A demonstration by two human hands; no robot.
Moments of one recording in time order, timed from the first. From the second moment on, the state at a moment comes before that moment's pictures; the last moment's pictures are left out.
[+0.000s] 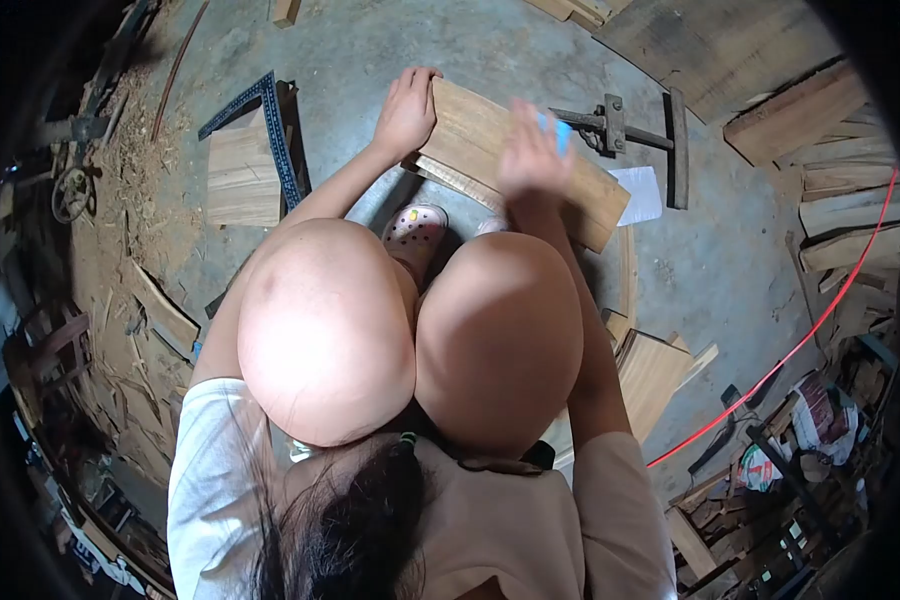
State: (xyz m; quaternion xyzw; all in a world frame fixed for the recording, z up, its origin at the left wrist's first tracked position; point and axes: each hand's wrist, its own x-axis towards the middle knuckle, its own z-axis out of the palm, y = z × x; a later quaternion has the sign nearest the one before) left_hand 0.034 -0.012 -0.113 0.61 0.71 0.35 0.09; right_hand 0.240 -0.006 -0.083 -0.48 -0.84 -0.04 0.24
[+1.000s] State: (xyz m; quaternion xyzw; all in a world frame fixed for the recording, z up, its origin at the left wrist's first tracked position) left_hand 0.041 -0.014 -0.109 0.58 0.73 0.35 0.09; right_hand 0.332 -0.035 -0.070 -0.65 -0.75 0.00 0.13
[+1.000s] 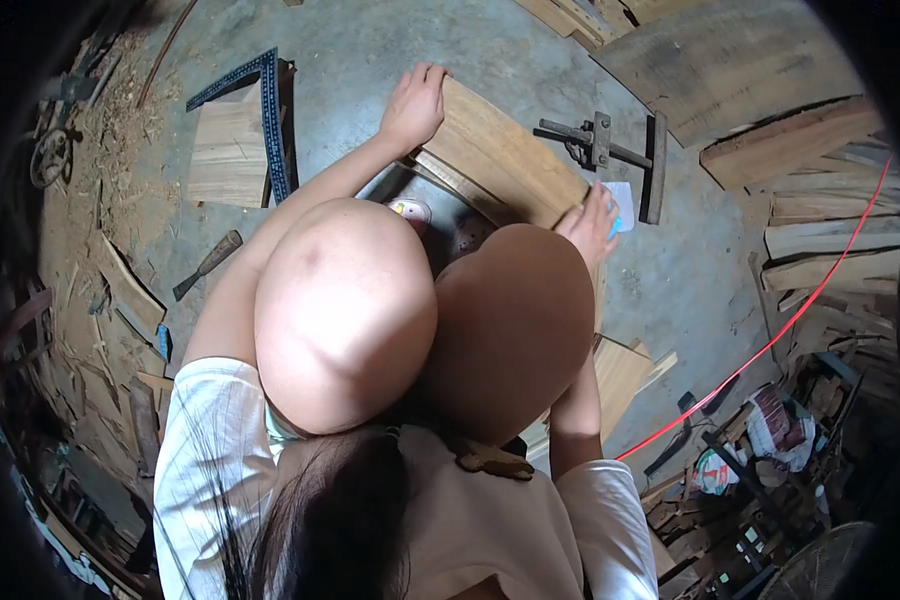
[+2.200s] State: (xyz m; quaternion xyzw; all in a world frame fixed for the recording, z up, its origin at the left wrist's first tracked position) left_hand 0.039 -0.015 -0.110 0.58 0.73 0.35 0.10; right_hand 0.261 -0.008 -0.087 -0.49 -0.85 0.05 0.22
